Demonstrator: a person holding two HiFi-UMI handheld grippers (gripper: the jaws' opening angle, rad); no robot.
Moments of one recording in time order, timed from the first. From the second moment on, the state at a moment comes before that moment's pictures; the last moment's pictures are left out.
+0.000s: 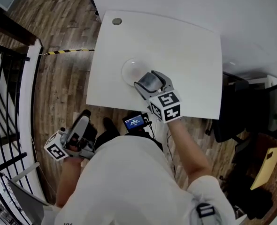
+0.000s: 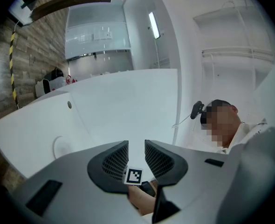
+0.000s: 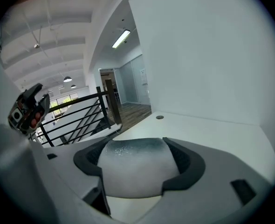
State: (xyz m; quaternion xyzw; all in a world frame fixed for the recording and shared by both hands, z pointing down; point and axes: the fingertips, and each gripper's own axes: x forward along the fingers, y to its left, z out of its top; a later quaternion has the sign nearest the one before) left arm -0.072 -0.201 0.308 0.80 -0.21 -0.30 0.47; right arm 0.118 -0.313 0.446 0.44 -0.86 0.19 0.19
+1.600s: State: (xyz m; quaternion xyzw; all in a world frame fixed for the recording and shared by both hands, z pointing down) left arm -0.116 -0.212 0.326 0.79 -0.24 -0.27 0.50; right arm 0.091 -0.406 0.610 0.46 -0.80 0.12 0.36
